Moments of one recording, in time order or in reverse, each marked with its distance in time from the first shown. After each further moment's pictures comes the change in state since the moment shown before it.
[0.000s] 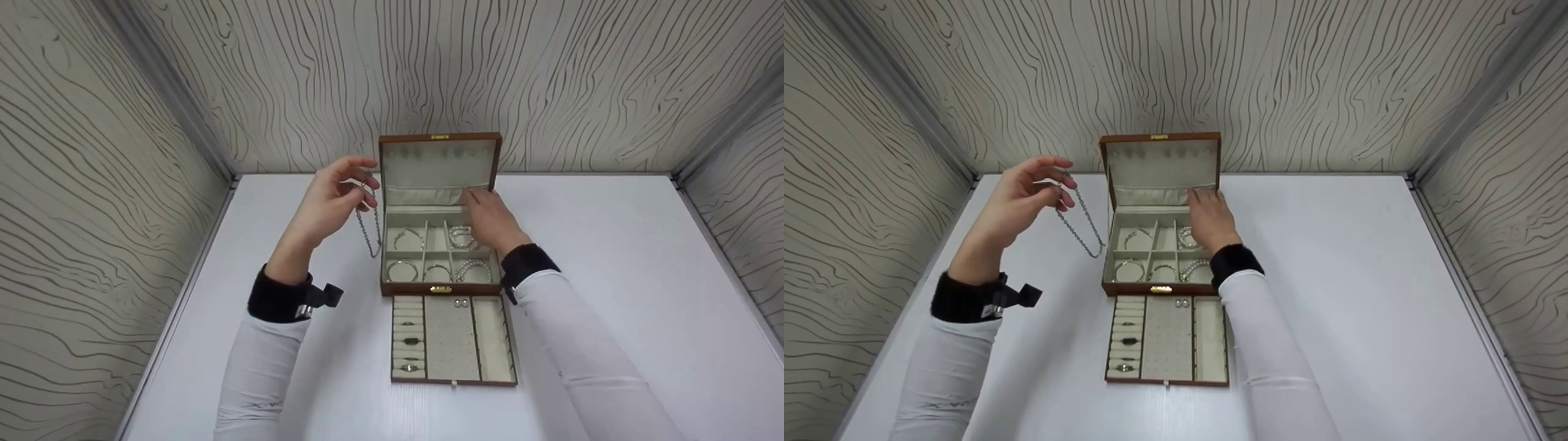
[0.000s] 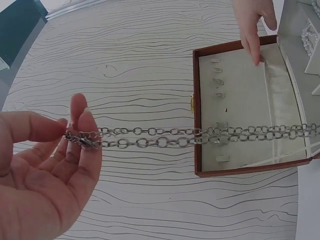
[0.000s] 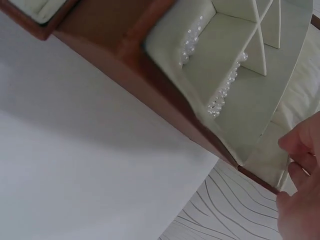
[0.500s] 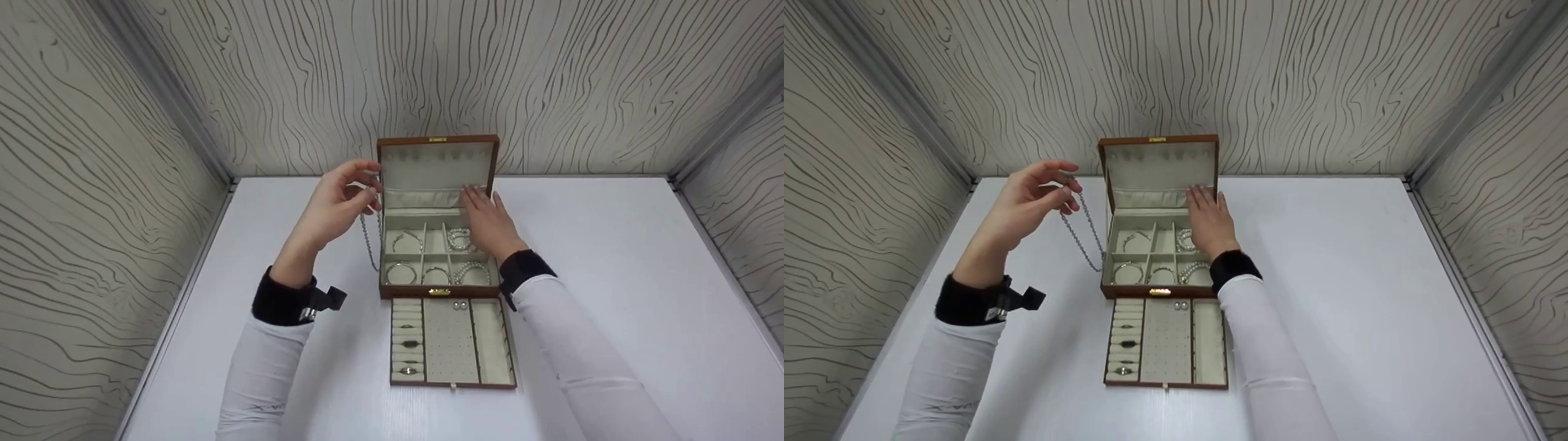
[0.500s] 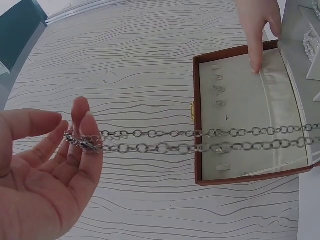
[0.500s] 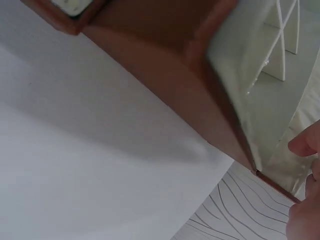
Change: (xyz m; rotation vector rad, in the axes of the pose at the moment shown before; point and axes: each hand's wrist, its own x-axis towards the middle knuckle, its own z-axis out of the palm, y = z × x) left_hand -0.001 -0.002 0.006 0.026 -0.011 0.016; right_hand 0.001 0.000 0.011 -0.079 -0.011 0.021
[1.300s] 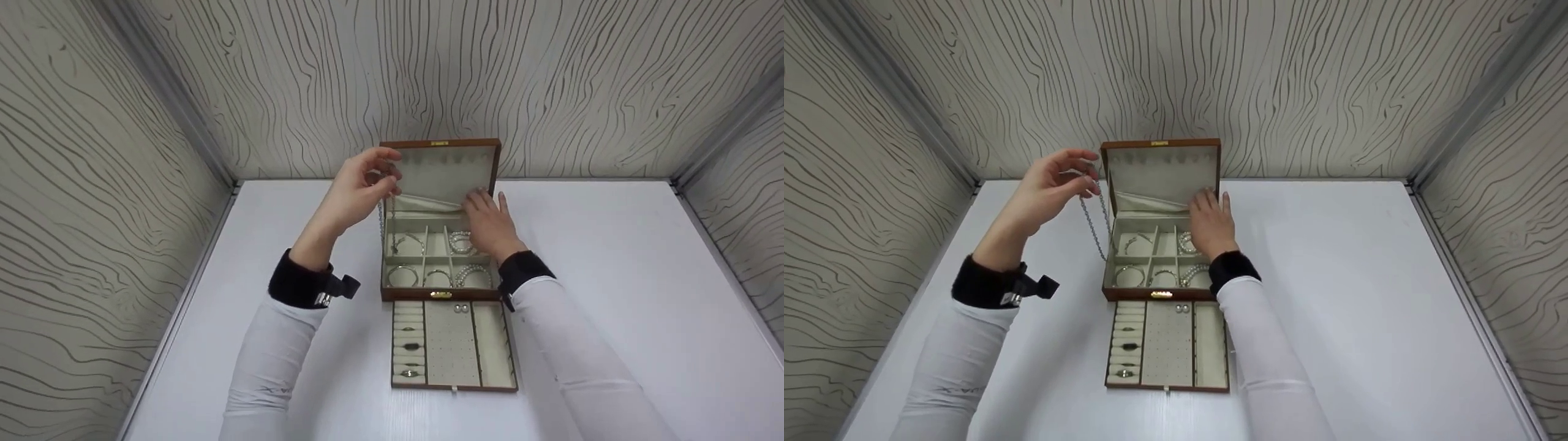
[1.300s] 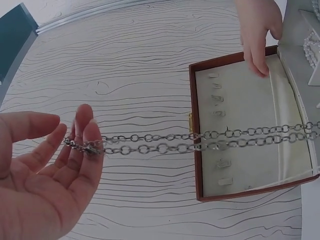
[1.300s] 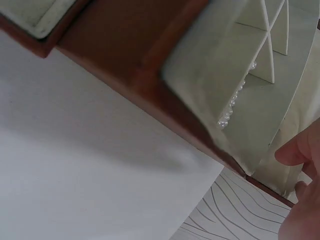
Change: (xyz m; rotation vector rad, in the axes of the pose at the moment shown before) left_hand 0.029 0.005 0.017 0.049 -0.042 0.033; right_hand 0.000 -0.002 -0.003 0.003 0.027 0.045
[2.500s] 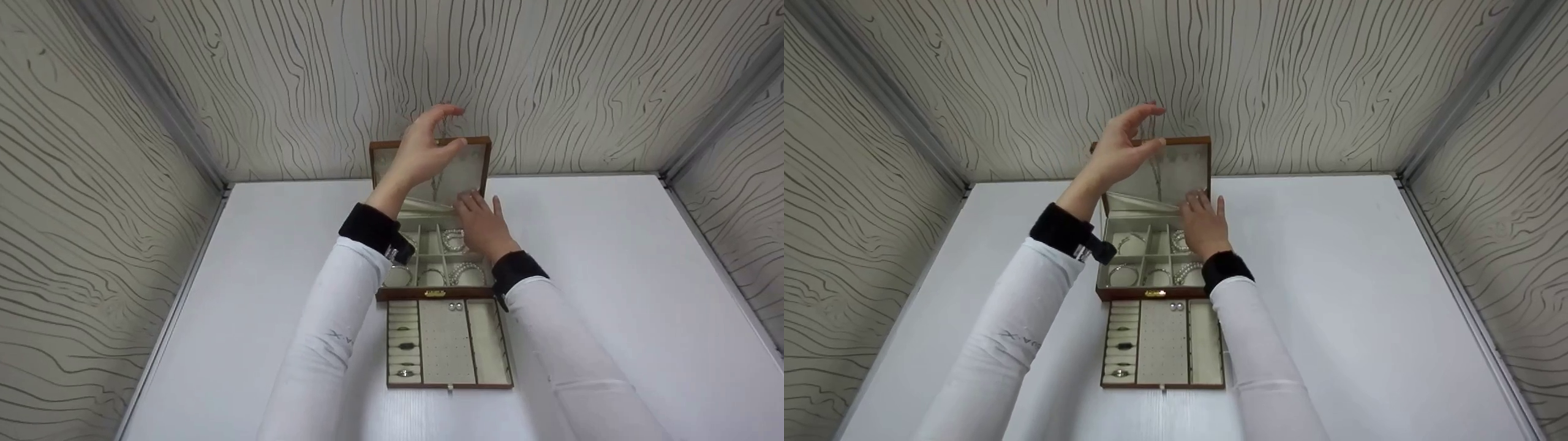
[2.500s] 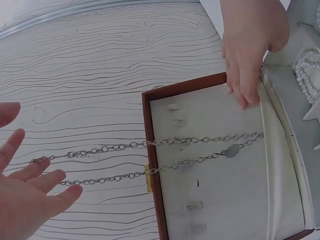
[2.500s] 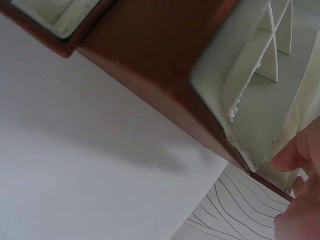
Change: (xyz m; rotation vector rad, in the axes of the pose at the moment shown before) left_hand 0.090 -0.003 0.065 0.242 -0.018 0.122; right_hand -0.003 -0.009 0.004 -0.002 -0.043 0.012
